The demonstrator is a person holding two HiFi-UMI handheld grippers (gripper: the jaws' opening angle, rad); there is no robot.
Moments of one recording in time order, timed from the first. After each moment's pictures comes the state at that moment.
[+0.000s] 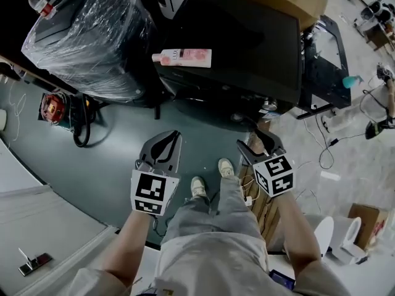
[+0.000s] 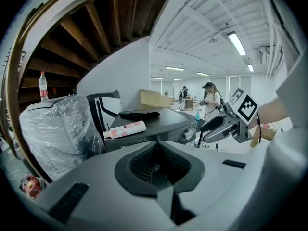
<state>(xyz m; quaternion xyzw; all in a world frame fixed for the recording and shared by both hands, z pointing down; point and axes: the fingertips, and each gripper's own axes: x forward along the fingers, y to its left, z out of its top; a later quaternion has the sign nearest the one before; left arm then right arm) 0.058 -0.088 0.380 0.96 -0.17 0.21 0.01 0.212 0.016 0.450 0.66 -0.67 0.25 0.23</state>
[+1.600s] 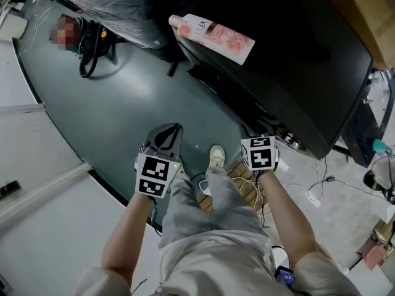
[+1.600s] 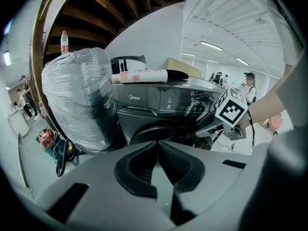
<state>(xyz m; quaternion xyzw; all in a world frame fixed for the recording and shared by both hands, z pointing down) 0.093 -0.121 0.559 0.88 -0.31 0.33 0.15 0.301 -0.083 0.670 0.54 -0.67 0.33 0.38</state>
